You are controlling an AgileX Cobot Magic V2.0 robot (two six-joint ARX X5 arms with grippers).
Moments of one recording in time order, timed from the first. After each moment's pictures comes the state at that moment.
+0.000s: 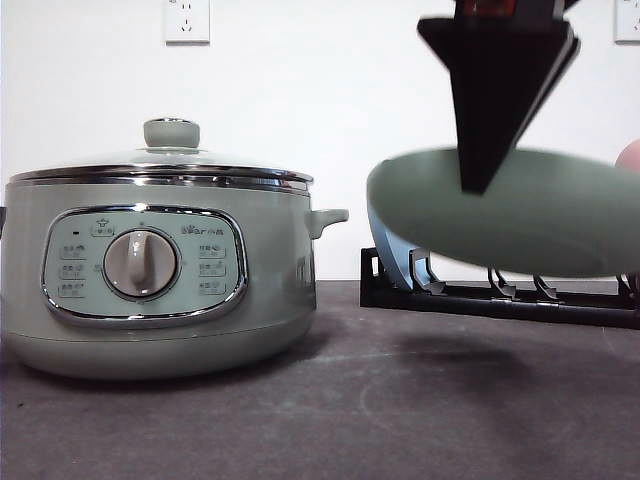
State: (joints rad) left_arx -0.06 0.72 1.00 -0.83 0.61 0.00; right_arx 0.99 1.37 1.13 -1.02 0.21 -0.05
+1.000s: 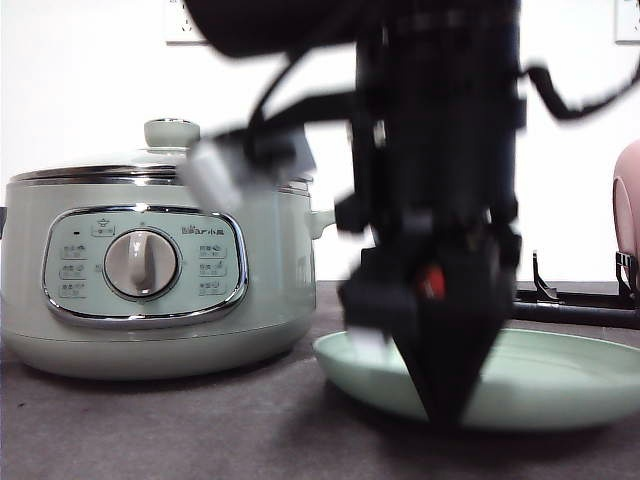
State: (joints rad) left_arx -0.06 0.72 1.00 -0.83 0.61 0.00; right_arx 1.13 1.67 1.02 -0.85 0.27 0.06
